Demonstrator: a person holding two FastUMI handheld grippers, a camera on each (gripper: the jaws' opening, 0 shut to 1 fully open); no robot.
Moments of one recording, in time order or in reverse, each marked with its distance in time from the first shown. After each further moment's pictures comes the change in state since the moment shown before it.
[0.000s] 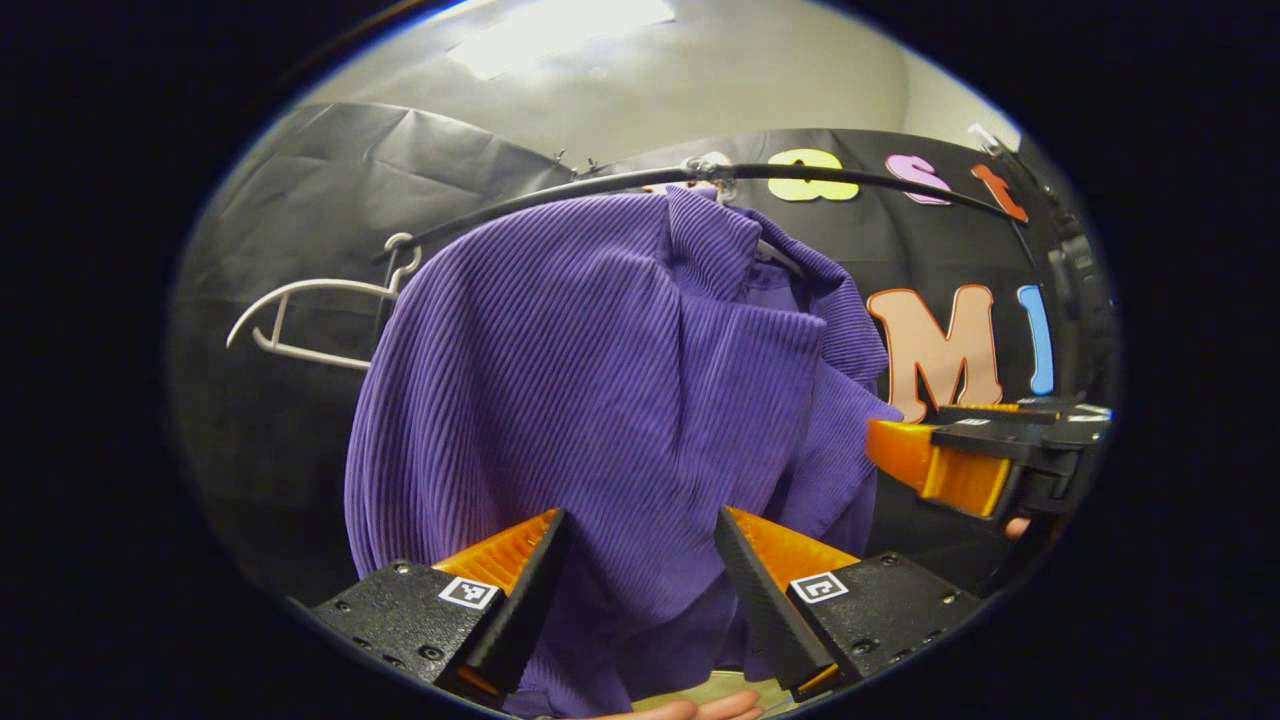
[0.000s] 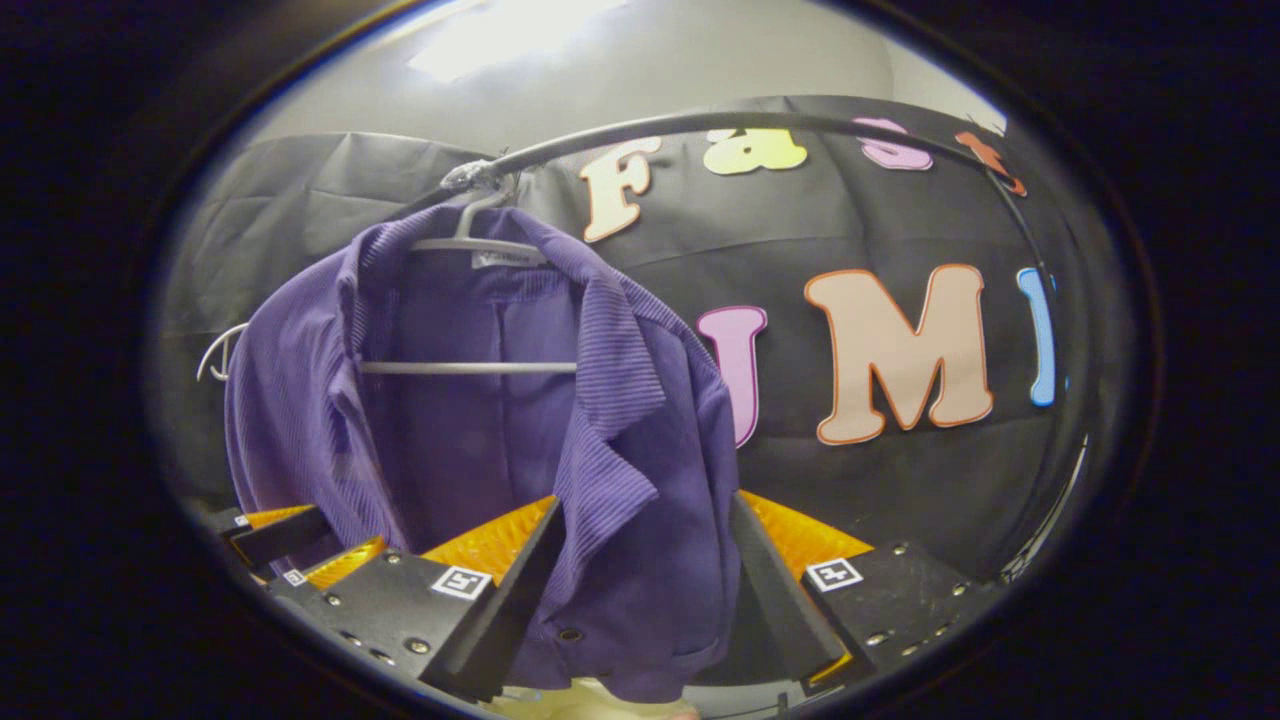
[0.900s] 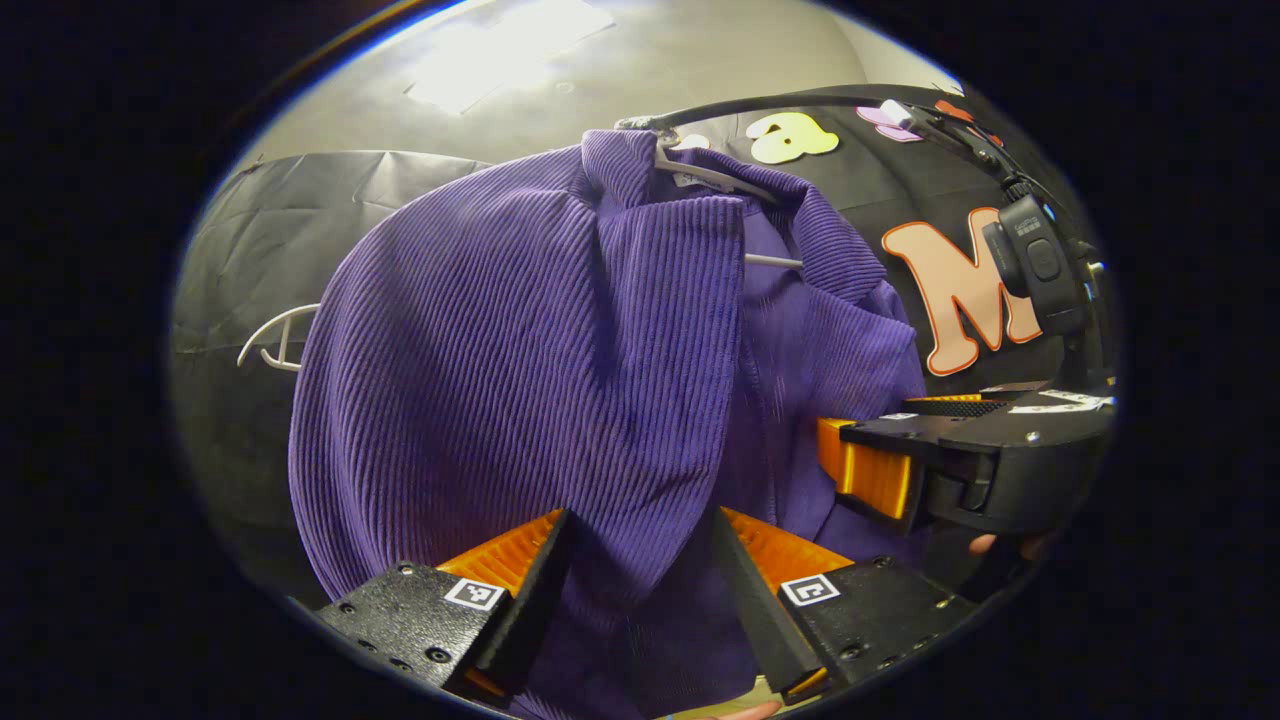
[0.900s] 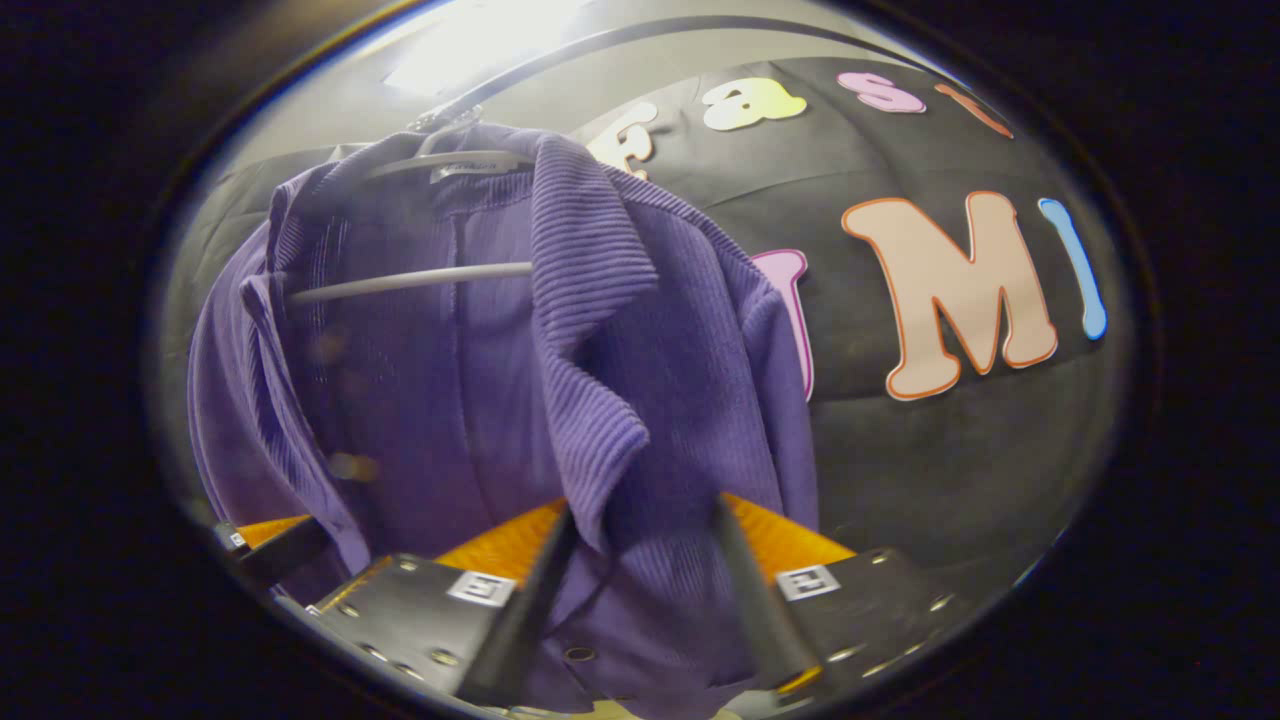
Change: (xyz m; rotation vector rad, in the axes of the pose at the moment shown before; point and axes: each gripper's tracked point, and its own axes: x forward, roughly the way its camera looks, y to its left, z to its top) left arm 0.041 -0.007 -0.034 0.227 -0.058 0.115; right arm 0.082 0.026 -0.054 0.091 0.009 0.104
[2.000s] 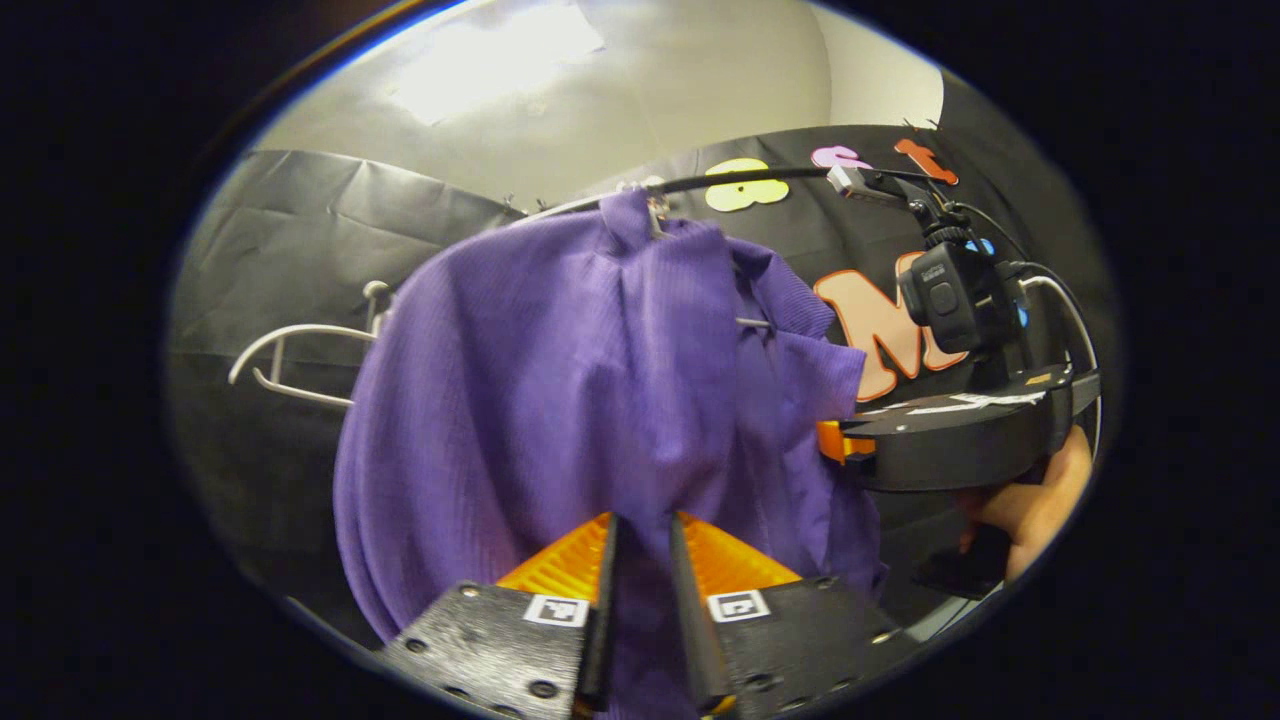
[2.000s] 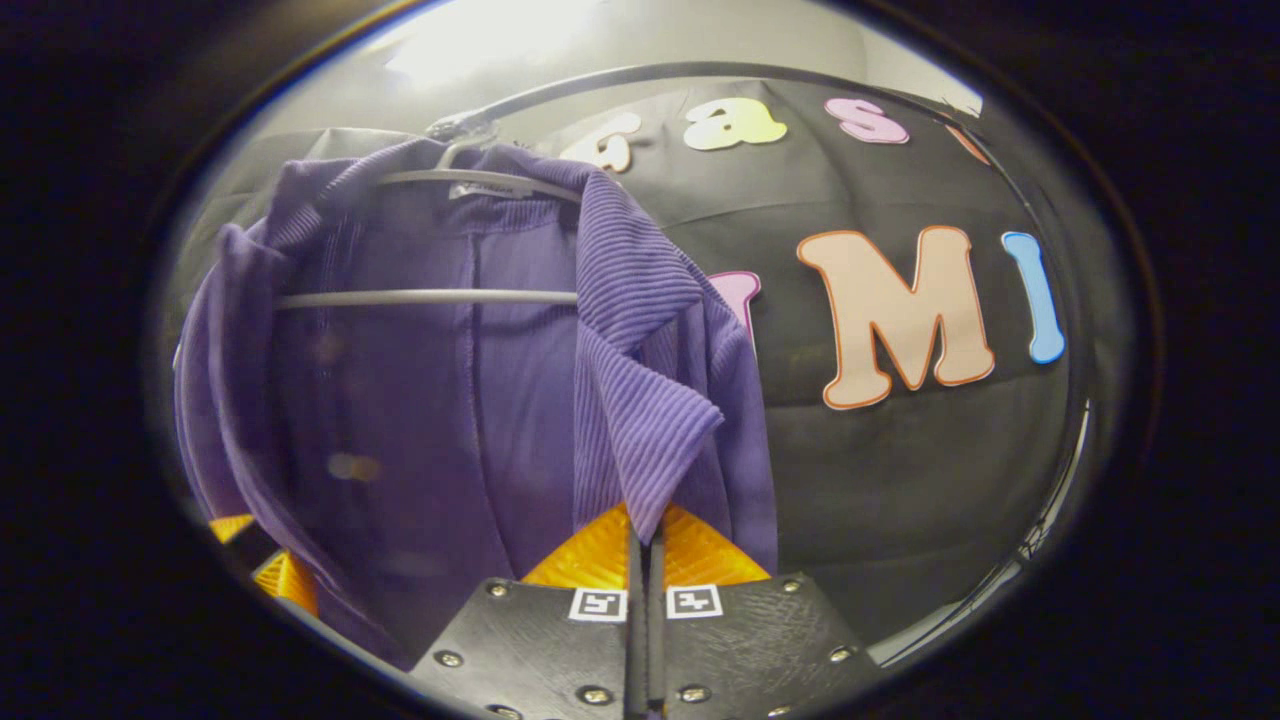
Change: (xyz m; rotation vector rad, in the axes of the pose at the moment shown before) left arm -0.045 0.040 0.025 -0.016 -0.137 -0.128; right arm -0.061 -0.004 0.013 -0.057 -0.001 -0.176
